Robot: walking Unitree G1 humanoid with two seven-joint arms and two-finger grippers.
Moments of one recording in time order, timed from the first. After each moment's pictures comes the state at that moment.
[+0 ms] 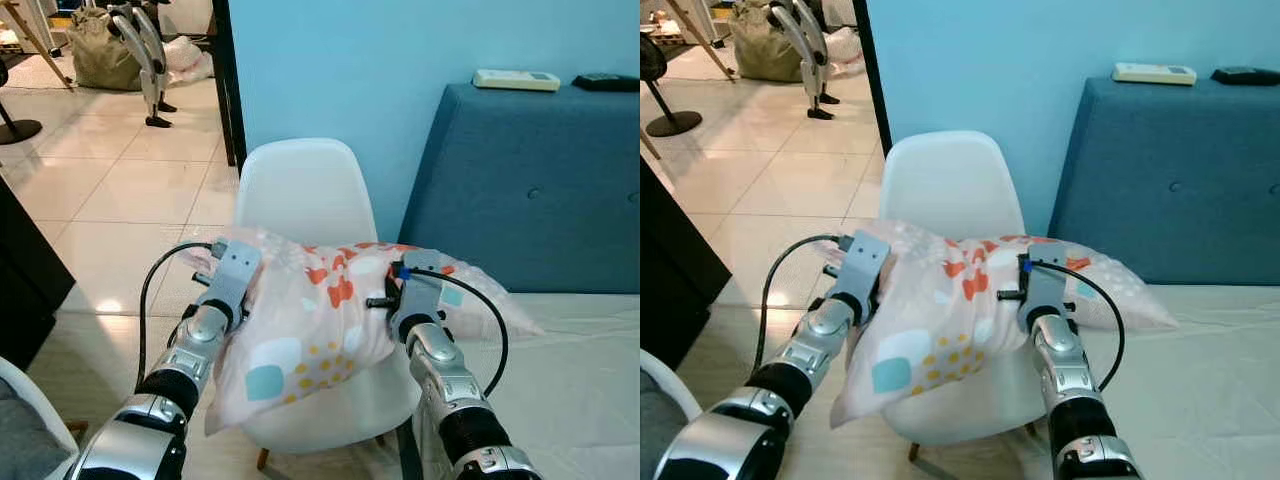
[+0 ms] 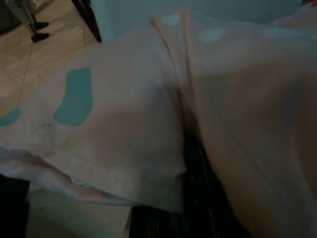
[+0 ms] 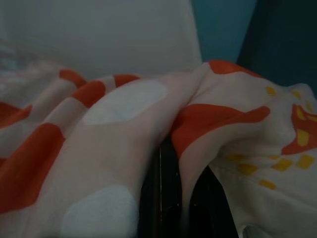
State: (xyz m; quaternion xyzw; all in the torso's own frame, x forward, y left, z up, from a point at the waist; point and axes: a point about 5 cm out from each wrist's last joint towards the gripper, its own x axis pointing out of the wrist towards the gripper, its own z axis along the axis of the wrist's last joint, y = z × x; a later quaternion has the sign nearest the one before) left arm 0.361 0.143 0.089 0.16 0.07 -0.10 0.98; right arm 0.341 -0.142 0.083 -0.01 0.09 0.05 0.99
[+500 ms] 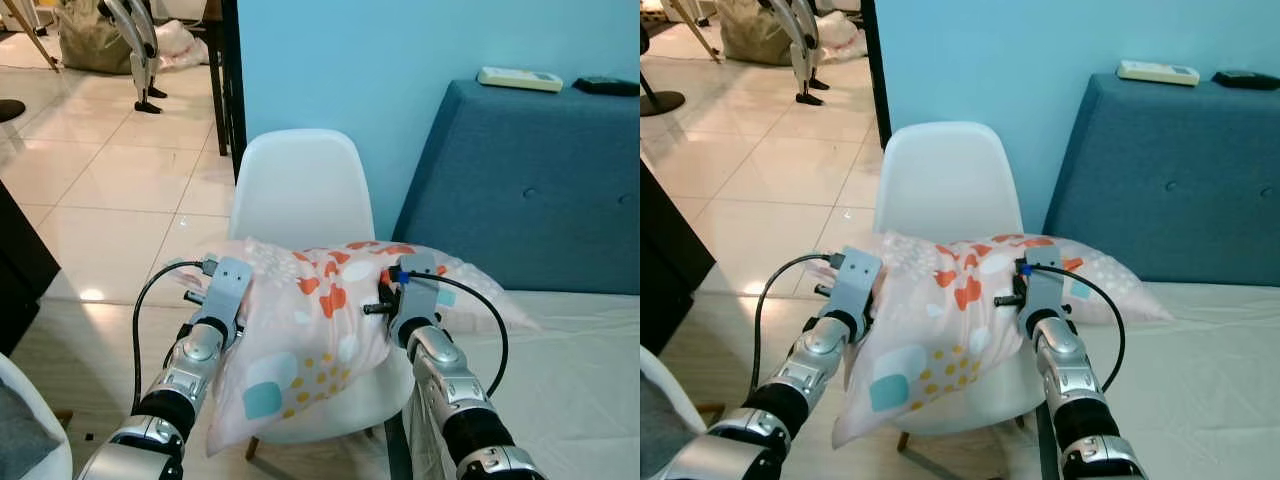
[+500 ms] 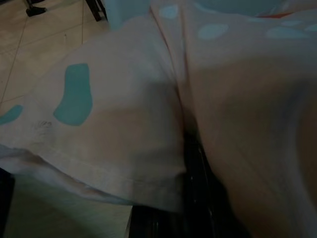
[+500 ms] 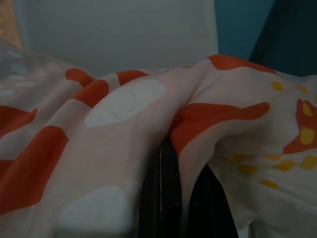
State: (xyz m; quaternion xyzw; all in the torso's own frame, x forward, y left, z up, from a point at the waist) left arm 0.348 0.150 0.072 0.15 0.08 -0.07 0.98; right arm 0.341 -0.147 0.083 0.00 0.10 0.08 0.99
